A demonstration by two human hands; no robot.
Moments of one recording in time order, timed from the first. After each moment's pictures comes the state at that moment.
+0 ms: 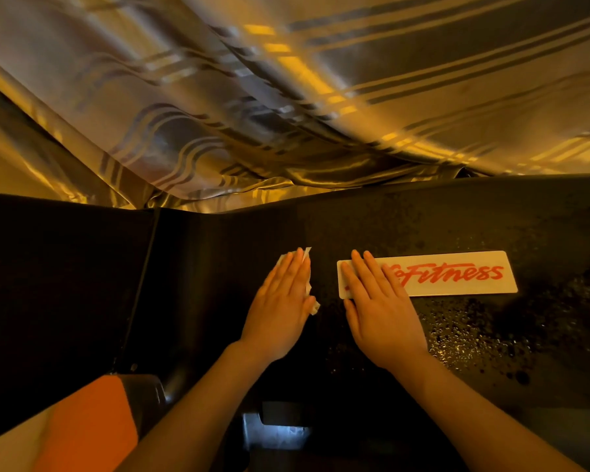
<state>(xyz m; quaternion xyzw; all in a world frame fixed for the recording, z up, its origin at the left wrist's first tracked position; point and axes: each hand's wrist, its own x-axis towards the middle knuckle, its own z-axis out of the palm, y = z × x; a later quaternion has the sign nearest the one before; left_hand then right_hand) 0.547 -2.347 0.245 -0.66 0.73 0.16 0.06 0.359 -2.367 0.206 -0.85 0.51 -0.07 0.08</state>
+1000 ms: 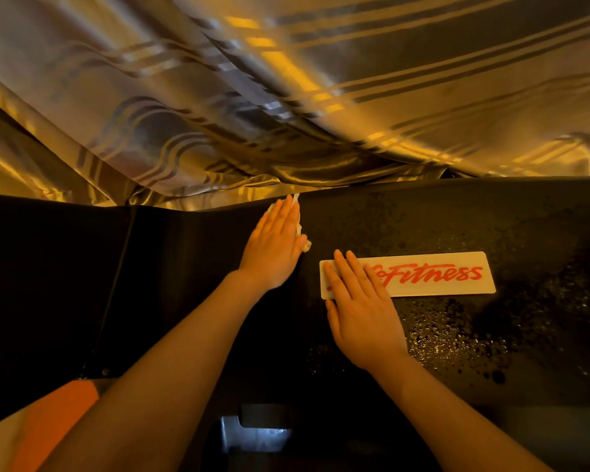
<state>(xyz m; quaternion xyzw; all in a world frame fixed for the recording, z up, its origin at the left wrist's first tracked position) 0.543 -2.442 0.244 -0.68 0.72 0.16 0.04 0.359 -2.367 0.208 -0.85 0.51 -0.08 0.08</state>
